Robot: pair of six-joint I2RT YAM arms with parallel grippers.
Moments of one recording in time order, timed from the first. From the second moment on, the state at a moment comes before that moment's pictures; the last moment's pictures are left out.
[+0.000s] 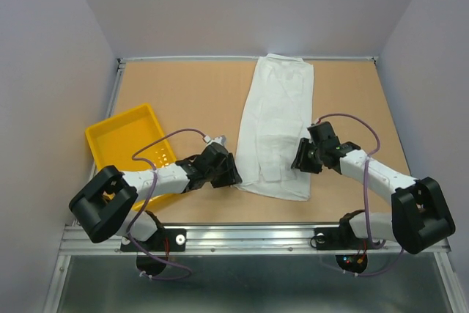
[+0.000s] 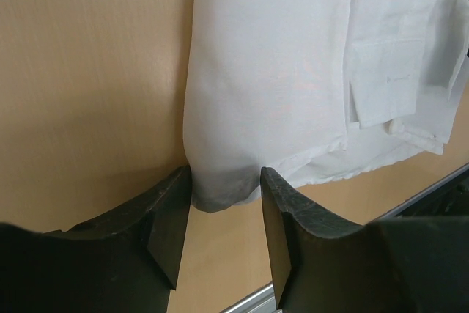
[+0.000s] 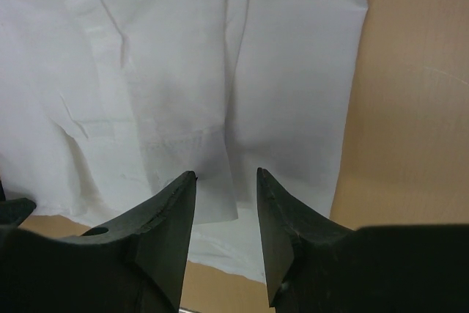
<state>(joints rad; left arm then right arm) -0.83 1.36 0.54 -0.05 0.04 -0.93 0.39 1.26 0.65 -0.41 -0.07 0.64</state>
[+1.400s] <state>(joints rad) -0.87 1.39 0.57 -0.04 0.02 -0.94 0.41 1.14 0.50 -0.41 -0.31 0.70</state>
